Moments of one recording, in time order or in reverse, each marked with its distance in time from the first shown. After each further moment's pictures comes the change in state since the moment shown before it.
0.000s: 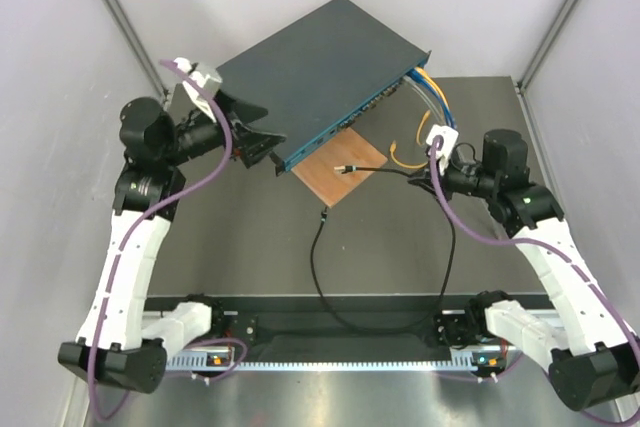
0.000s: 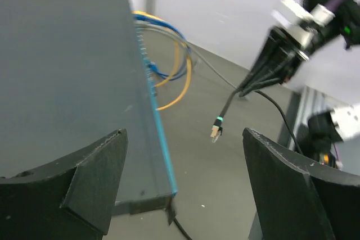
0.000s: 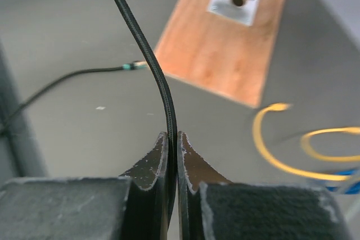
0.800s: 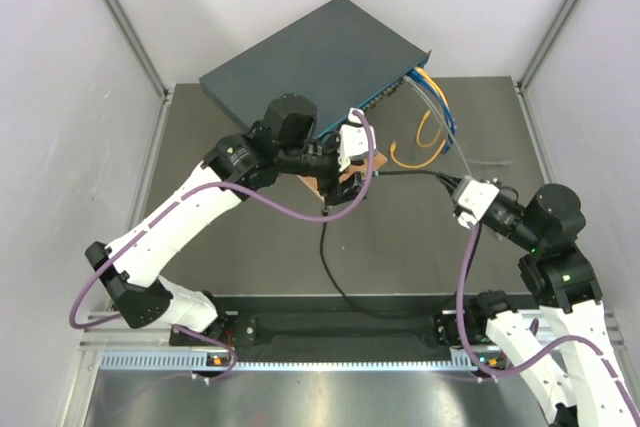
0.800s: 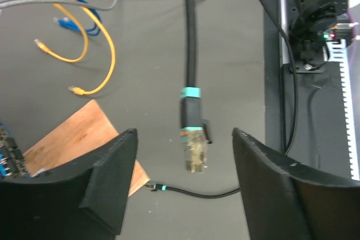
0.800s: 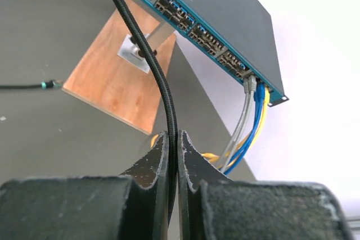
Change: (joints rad) left arm -0.705 0.382 0.366 -0.571 -0.356 0.659; right arm -0.006 -0.417 -0.105 0.101 0.107 -0.212
